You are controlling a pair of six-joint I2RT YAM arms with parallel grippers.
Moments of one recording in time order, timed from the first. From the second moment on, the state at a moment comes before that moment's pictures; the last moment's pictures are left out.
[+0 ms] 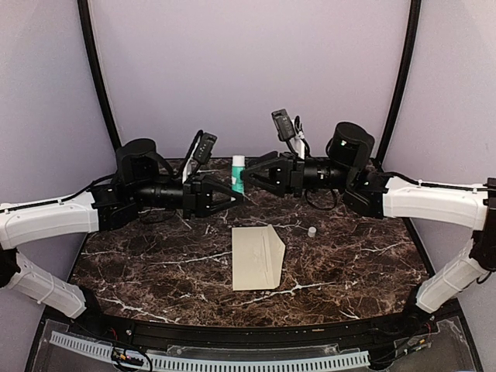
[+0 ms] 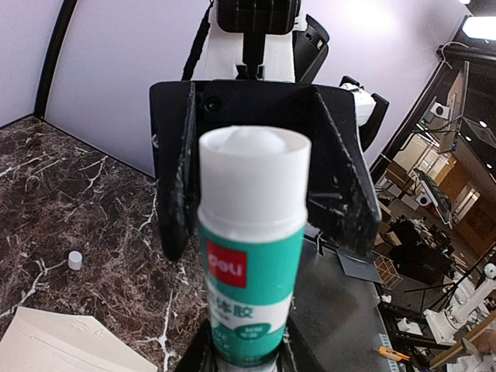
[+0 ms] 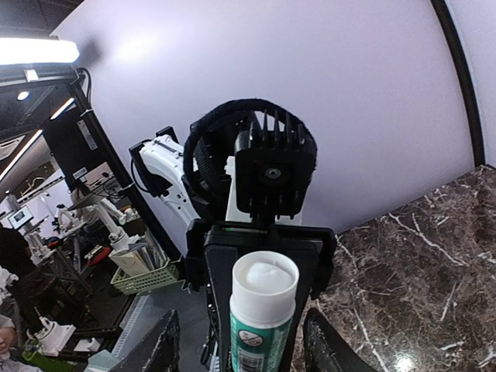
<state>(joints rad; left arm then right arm) -0.83 1.27 0.94 0.24 0.72 -0.44 0.88 1.45 1.08 0.49 -0.76 0.53</state>
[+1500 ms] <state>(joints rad) -0.86 1.25 0.96 -0.05 0.04 -0.30 1.08 1.66 1.40 0.03 0.09 0.46</state>
